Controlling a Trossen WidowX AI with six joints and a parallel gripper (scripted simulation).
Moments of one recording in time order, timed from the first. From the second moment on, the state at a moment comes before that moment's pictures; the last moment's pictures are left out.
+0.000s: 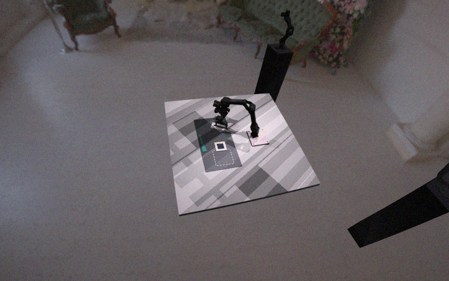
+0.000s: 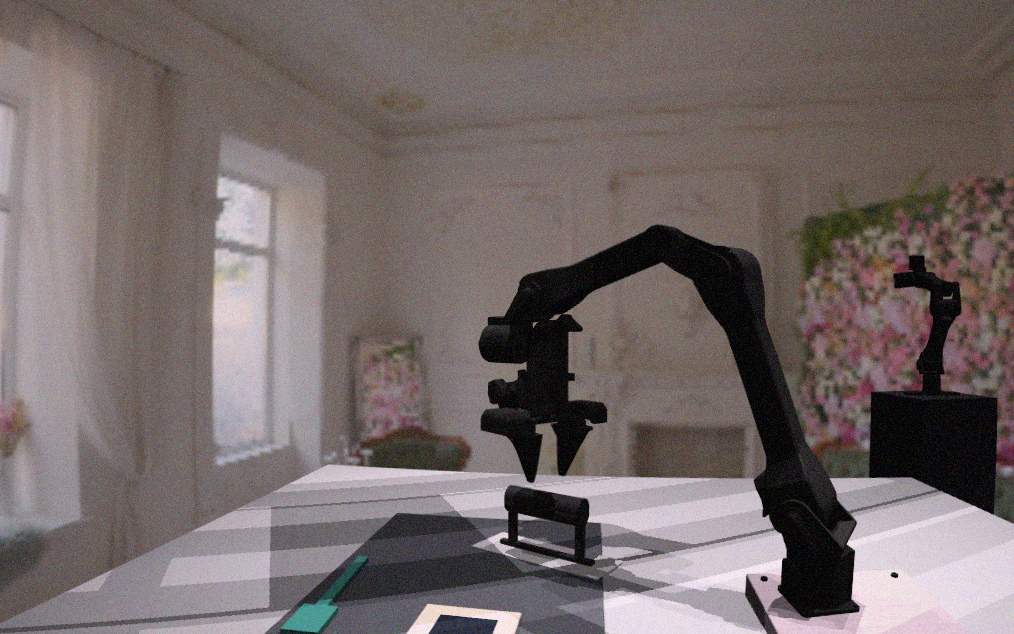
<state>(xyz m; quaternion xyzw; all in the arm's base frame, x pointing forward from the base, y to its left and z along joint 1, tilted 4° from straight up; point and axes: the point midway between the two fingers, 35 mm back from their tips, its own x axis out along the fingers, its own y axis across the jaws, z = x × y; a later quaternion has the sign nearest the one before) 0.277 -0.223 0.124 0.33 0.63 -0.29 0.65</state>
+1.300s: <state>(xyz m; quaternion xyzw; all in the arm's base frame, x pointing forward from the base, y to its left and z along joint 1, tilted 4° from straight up) 0.280 -0.223 0.090 0.24 0.66 -0.20 0.68</state>
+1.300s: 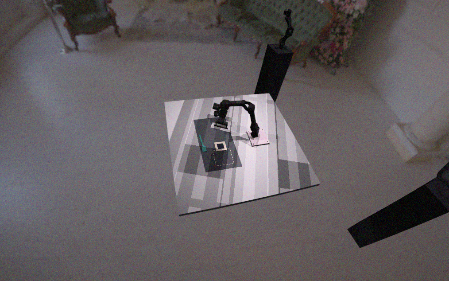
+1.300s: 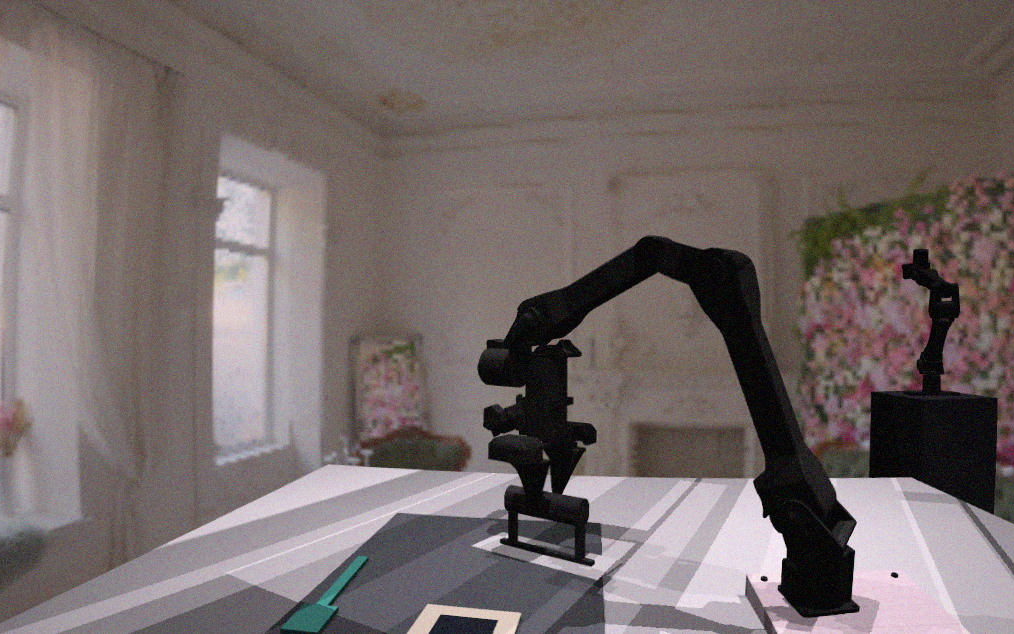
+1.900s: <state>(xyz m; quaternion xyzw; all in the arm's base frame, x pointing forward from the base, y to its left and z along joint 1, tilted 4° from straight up) 0.280 -0.221 0.080 0.24 0.66 -0.20 0.68</state>
